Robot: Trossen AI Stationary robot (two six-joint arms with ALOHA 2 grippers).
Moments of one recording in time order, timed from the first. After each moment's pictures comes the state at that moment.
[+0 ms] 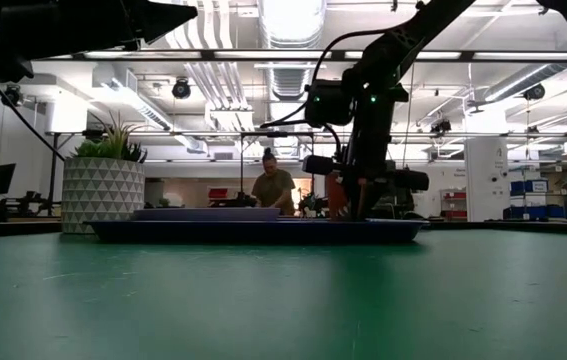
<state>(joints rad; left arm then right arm) -0.04 0.93 0.26 1.04 -0.26 0.53 -0.36 1.93 1.27 -0.67 0.06 1.13</state>
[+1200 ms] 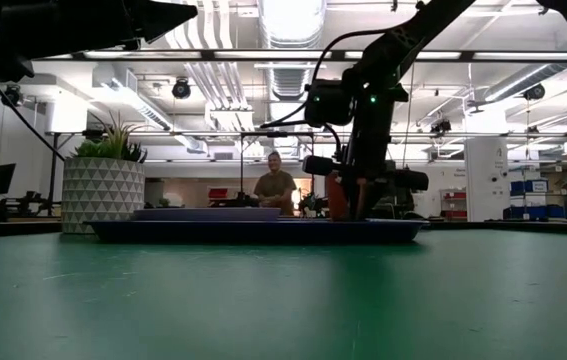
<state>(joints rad) -0.04 0.93 0.26 1.04 -0.26 0.53 -0.36 1.93 1.27 -0.67 0.08 1.13</state>
